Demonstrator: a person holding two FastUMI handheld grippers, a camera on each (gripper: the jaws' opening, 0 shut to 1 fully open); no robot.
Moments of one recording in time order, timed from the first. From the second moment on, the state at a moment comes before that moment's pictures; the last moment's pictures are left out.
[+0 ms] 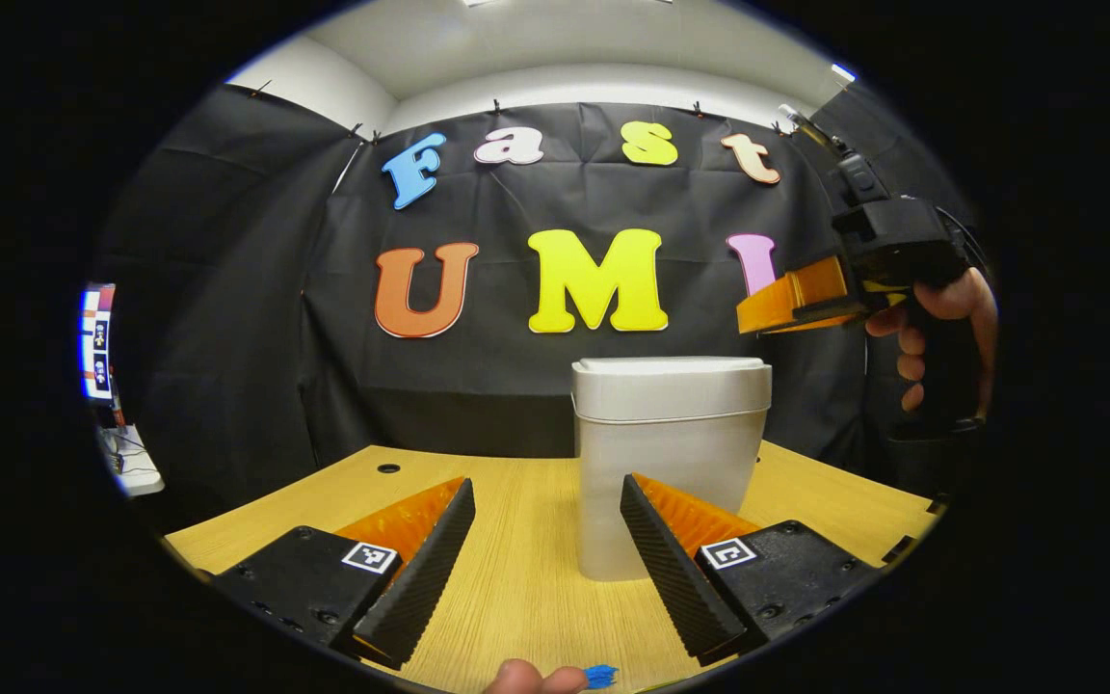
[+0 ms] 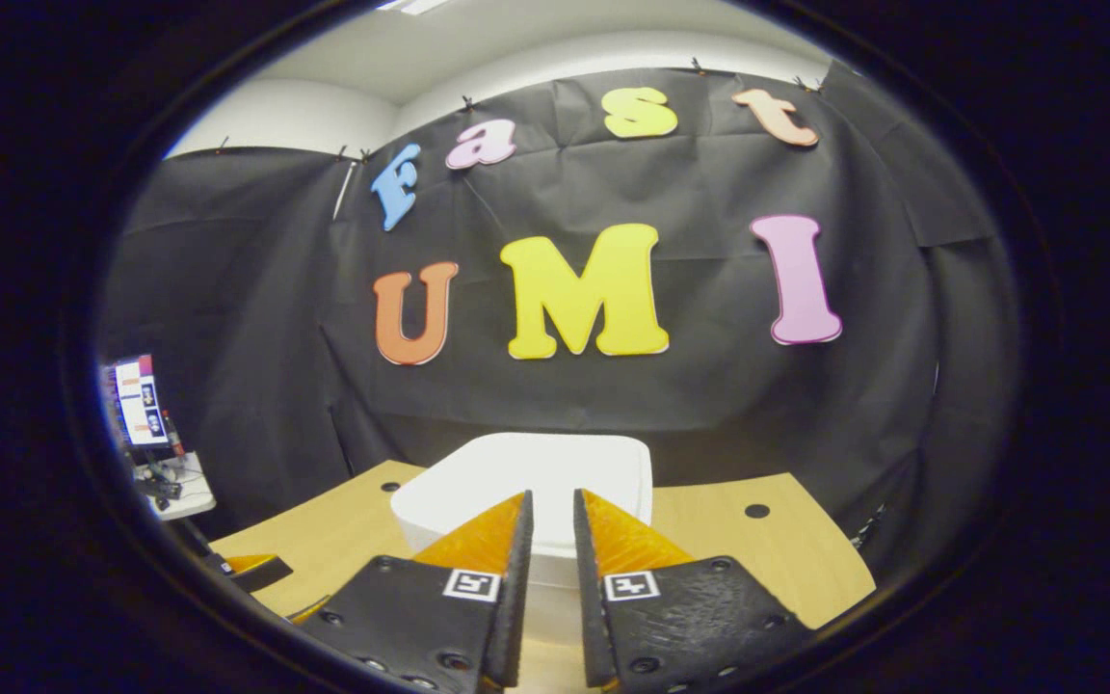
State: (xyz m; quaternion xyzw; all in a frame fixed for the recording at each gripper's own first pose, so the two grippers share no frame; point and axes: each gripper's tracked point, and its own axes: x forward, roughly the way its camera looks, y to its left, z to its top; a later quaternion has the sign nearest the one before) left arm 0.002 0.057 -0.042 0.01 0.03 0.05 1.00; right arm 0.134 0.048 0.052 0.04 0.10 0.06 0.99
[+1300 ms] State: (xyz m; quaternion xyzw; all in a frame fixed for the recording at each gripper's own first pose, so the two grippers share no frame) left arm 0.006 0.051 -0.060 0.00 0.05 0.05 1.00; right arm 0.129 0.051 0.080 0.01 0.04 0.11 0.99
